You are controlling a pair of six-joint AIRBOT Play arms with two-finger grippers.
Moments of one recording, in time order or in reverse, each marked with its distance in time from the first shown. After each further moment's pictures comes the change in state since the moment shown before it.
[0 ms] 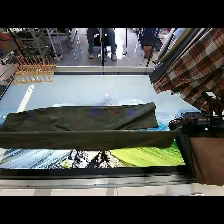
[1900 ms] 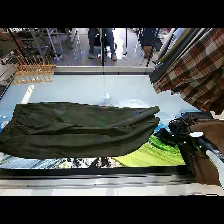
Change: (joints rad) left arm -0.183 -0.147 -0.323 0.177 0.241 -0.280; right arm -0.082 -0.541 -0.404 0.701 -0.627 -0.154
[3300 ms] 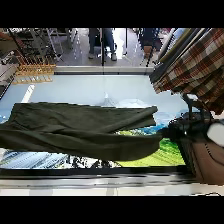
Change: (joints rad) left arm -0.150 -0.239 0.581 0.078 -0.244 0.128; right arm 0.589 0.528 0.467 -1.007 0.713 0.762
